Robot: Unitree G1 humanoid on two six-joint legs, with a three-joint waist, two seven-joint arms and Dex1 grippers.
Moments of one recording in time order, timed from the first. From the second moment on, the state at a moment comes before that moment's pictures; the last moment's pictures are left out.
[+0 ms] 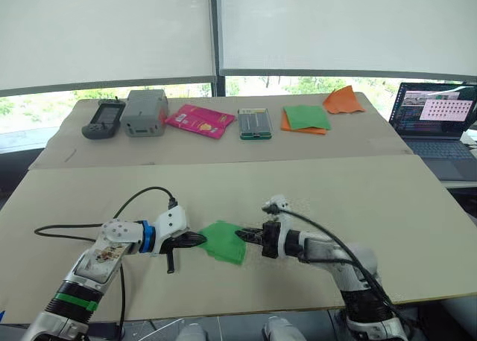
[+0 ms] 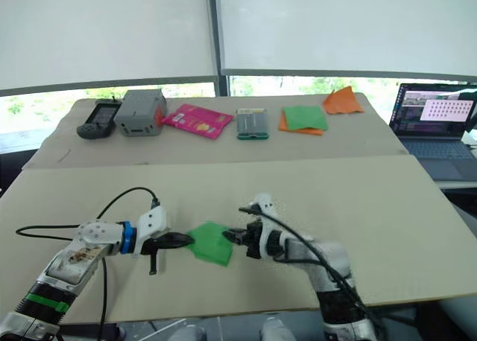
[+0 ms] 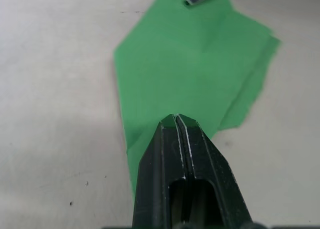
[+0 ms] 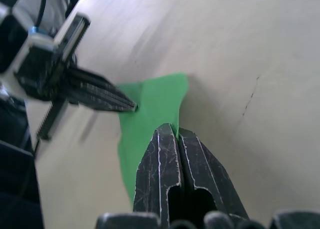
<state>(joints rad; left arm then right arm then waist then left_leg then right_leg) -0.22 0.72 -0.19 0.03 -0.18 0.18 -1.13 -0.25 -0.25 0.17 -0.26 0.52 0.98 0.59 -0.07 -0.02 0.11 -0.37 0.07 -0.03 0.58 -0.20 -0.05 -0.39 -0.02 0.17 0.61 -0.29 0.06</state>
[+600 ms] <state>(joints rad) -0.22 0.72 -0.18 0.03 -0.19 0.19 -1.13 -0.22 -0.51 0.56 -0.19 -0.24 -0.18 0.65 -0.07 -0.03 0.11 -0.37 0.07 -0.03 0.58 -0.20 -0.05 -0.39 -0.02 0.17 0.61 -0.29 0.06</state>
